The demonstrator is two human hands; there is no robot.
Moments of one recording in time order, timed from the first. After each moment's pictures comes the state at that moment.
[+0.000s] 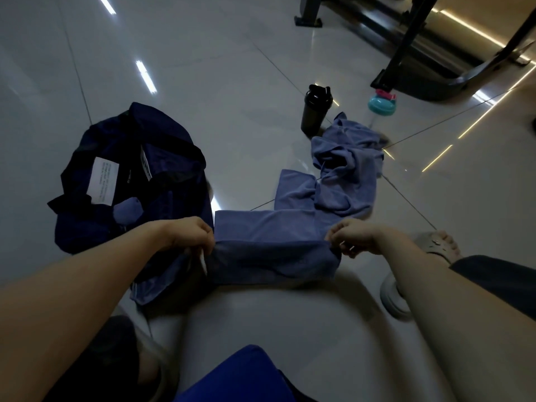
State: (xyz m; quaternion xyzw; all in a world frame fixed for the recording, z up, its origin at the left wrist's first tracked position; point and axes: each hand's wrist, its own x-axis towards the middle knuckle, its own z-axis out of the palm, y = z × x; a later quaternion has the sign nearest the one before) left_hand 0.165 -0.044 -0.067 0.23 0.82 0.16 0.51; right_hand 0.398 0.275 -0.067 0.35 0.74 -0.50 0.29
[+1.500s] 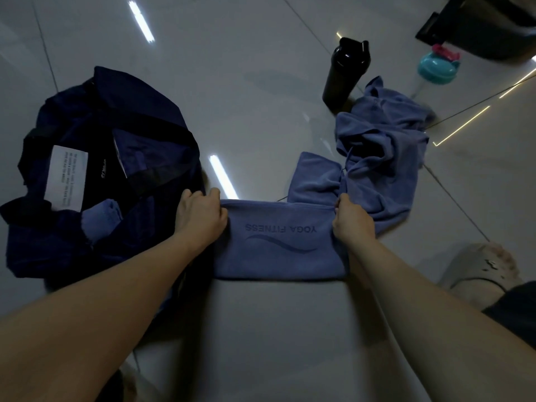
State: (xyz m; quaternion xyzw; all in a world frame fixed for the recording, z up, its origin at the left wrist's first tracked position) left_hand 0.119 0.023 -0.175 0.33 0.94 0.01 0.06; right_hand 0.308 0.290 -0.176 0.39 0.90 -0.17 0.11
